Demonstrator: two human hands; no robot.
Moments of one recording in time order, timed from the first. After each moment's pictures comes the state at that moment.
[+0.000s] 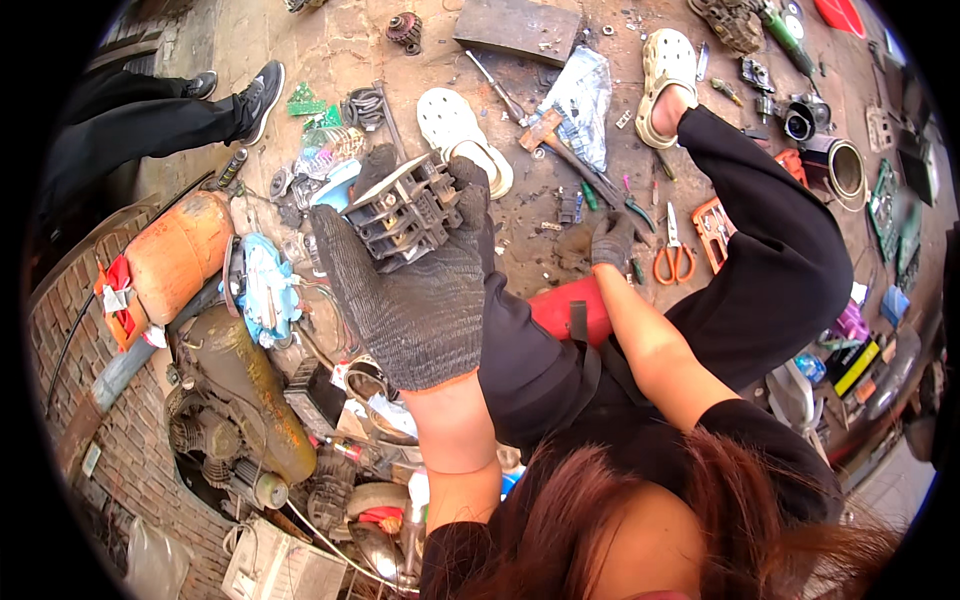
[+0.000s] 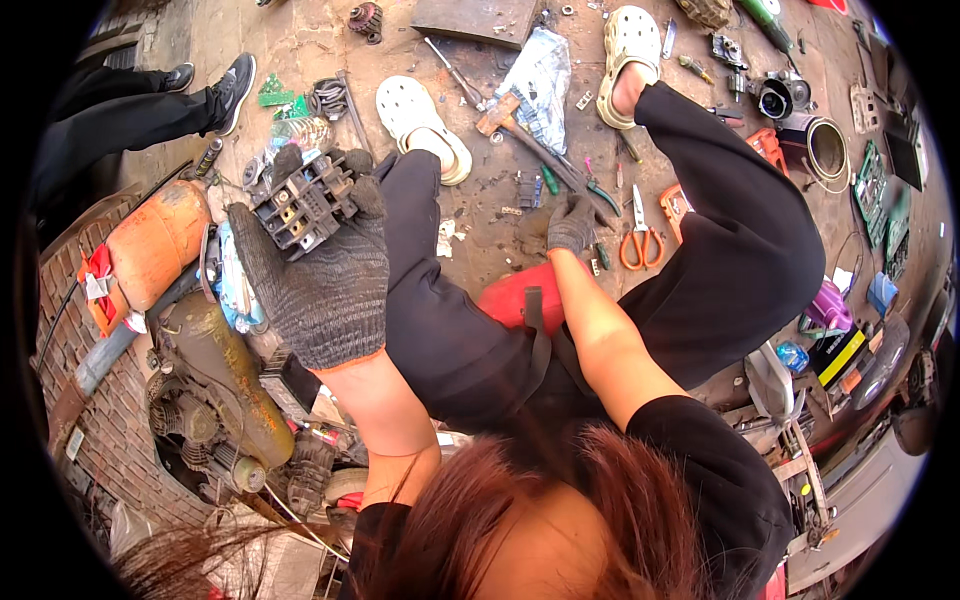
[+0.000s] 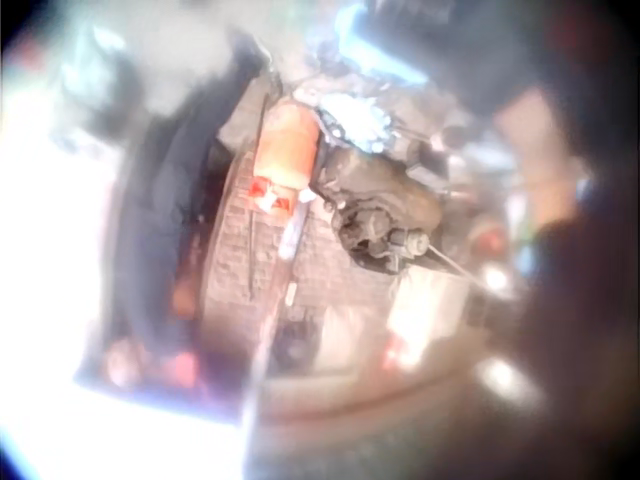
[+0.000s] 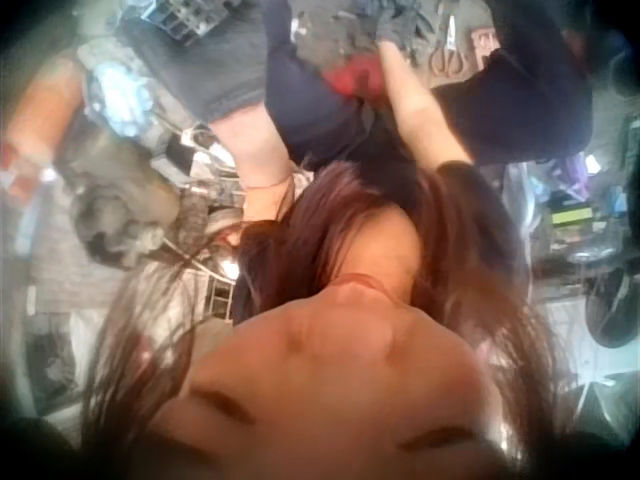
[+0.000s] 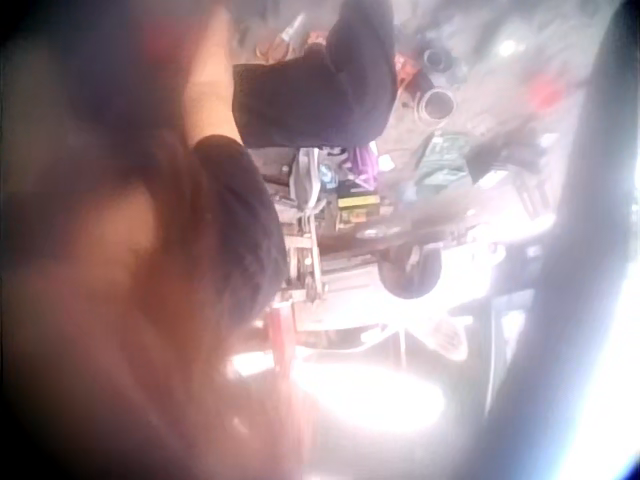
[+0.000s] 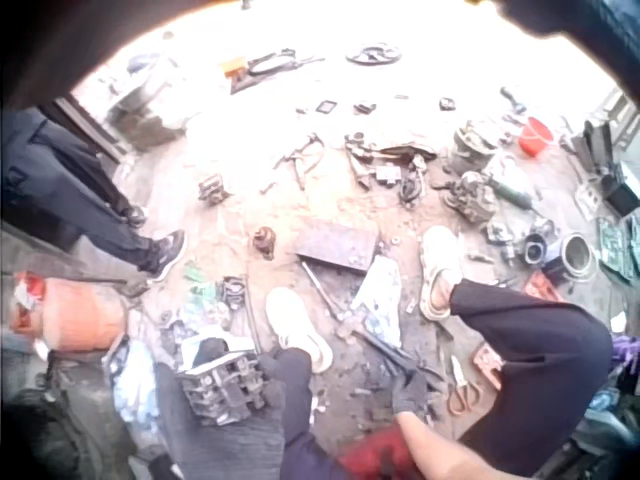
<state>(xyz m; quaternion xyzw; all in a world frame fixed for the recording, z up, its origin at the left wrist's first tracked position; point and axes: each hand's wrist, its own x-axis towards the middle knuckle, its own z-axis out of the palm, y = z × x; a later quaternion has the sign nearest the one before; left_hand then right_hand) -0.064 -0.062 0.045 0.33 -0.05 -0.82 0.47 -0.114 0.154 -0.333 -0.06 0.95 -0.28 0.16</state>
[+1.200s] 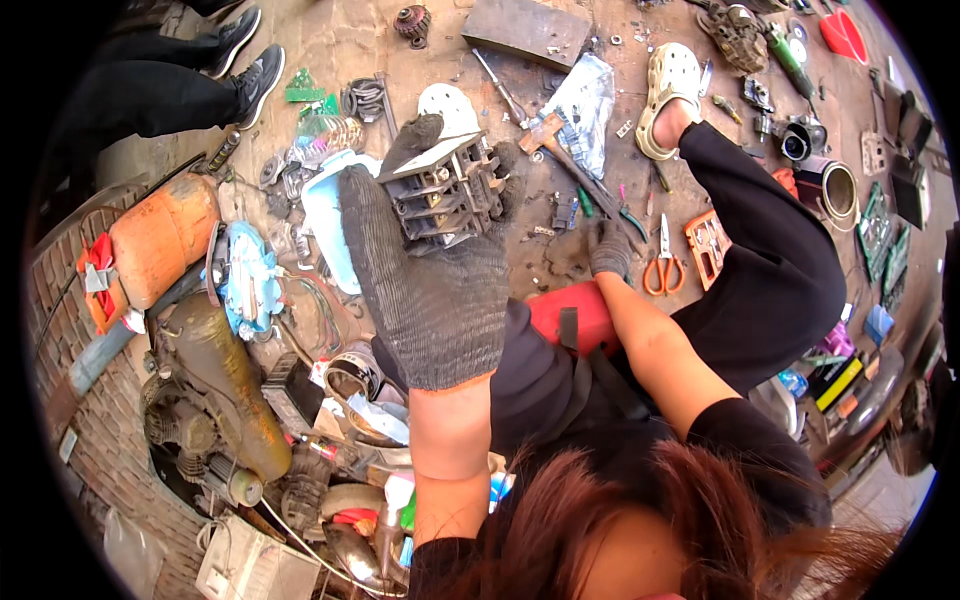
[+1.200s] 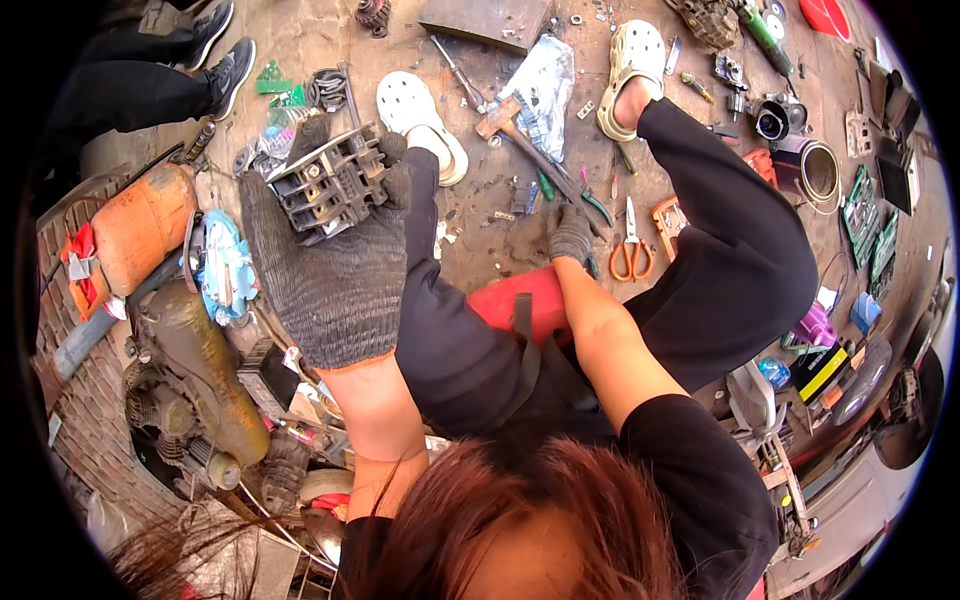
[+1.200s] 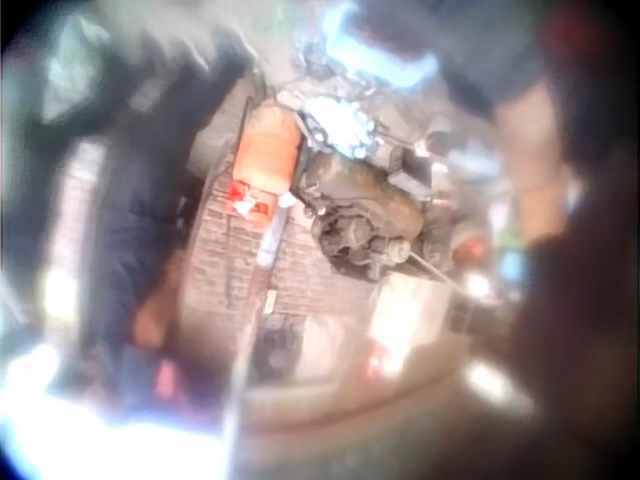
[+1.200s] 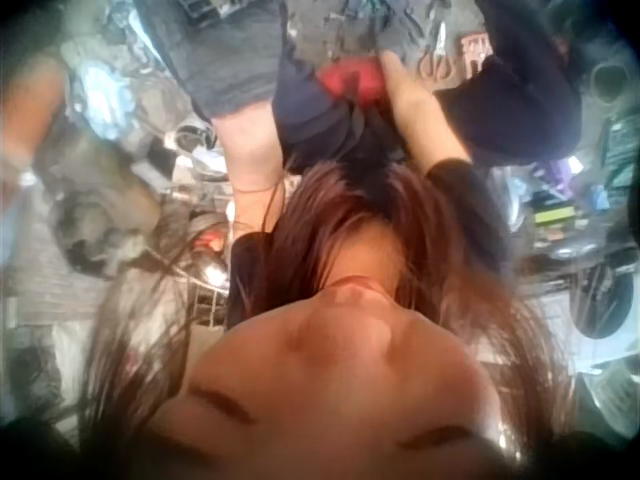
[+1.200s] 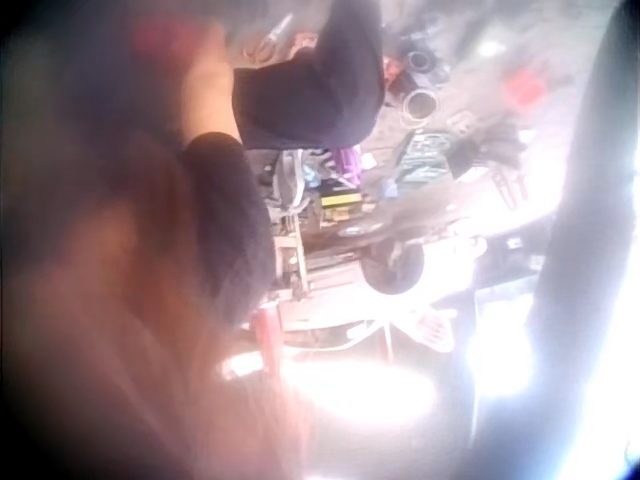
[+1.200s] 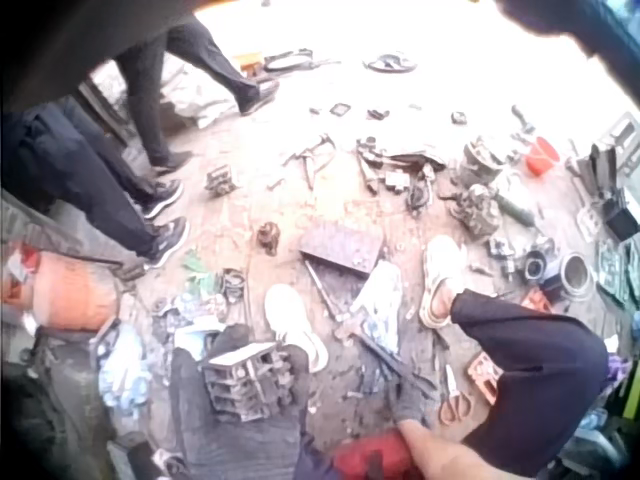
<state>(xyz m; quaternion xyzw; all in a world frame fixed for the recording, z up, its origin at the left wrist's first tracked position) -0.079 -0.060 0.039 0.41 -0.13 -0.77 0.47 -0.137 0.170 -0.338 -0.20 0.93 -0.12 0.29</state>
